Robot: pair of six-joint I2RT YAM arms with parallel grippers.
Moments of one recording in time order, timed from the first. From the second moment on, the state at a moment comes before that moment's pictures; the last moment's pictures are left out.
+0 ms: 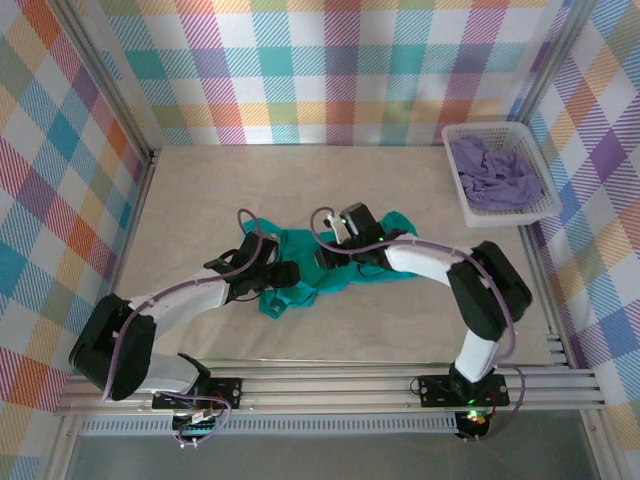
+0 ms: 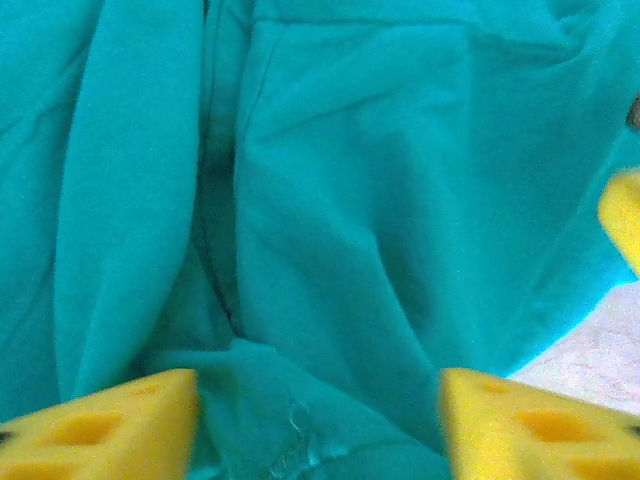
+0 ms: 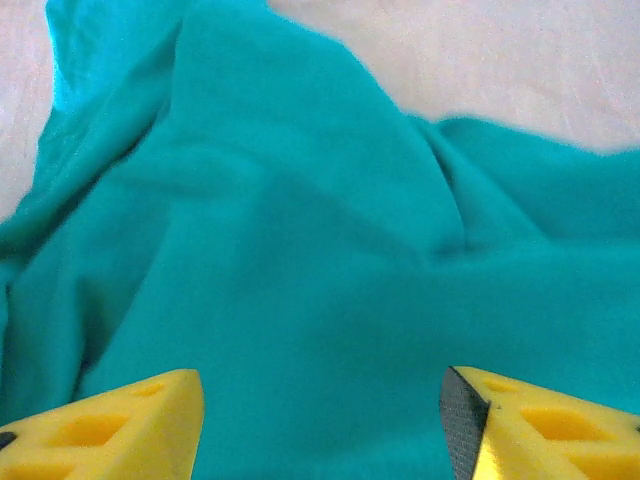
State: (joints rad) left arm -0.57 1.37 0.70 -0.29 0.07 -0.63; right arm 0.68 1.78 1.09 -0.17 -0.20 0.20
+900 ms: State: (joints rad) left arm -0.56 1.04 0.51 -0.10 0.08 -0.59; right arm 0.62 1.54 1.16 -0.29 -0.34 0.06
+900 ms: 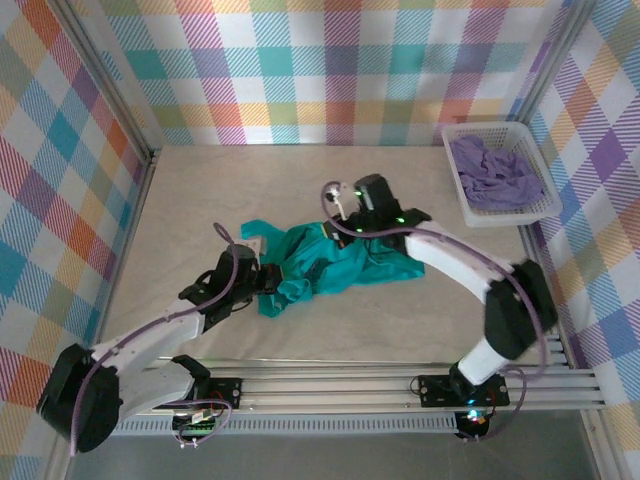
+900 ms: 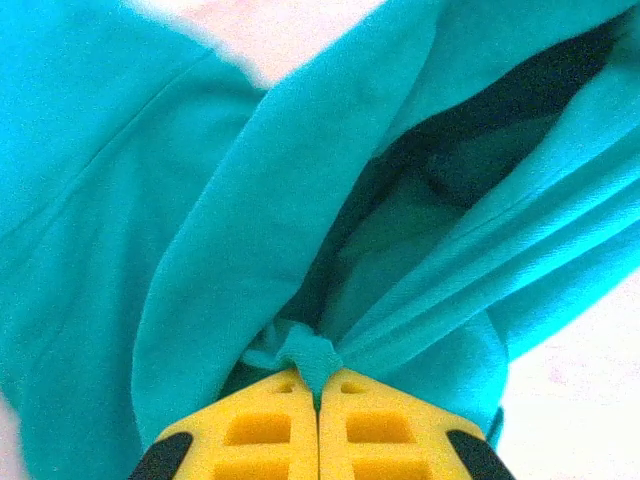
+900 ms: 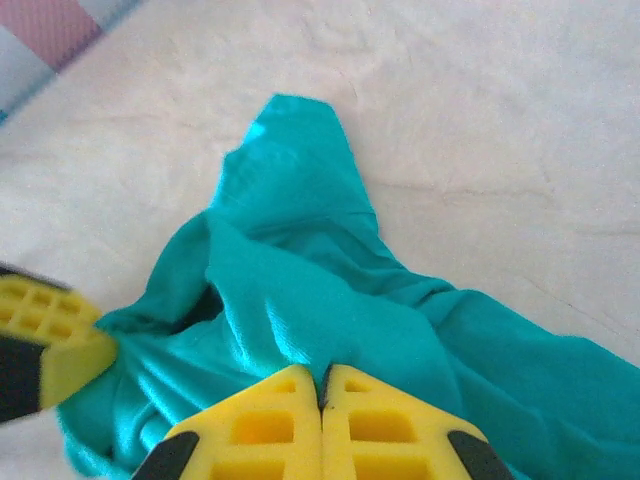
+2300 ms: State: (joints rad) left arm -0.61 1.50 0.97 -0.25 0.43 -0.31; right arm 0.66 1.15 0.70 -0.29 -0.09 0.14
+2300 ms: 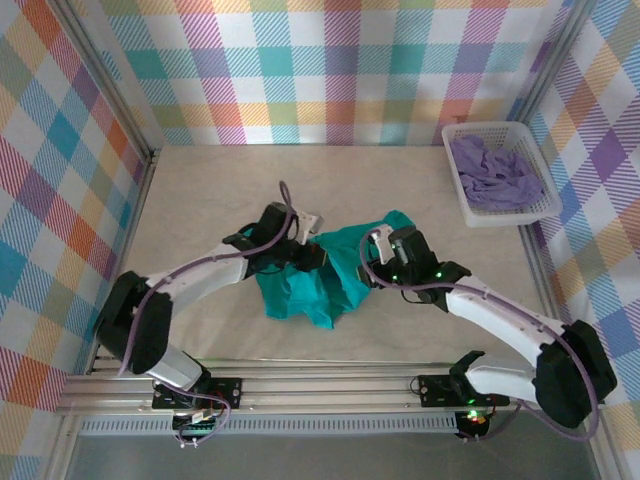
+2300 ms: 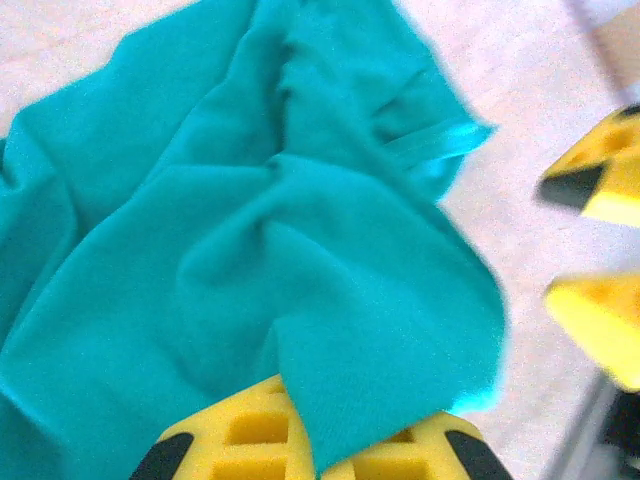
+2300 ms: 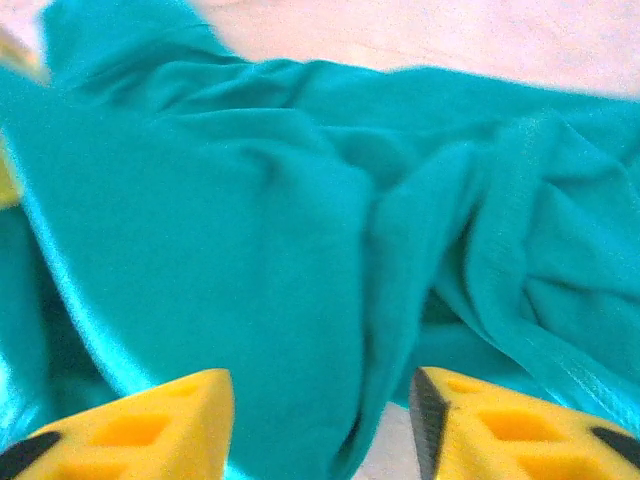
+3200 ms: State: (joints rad) left arm -0.60 1.28 0.91 -0.41 0.17 -0.42; right arm 0.60 1.33 0.70 0.15 -0.79 0.18
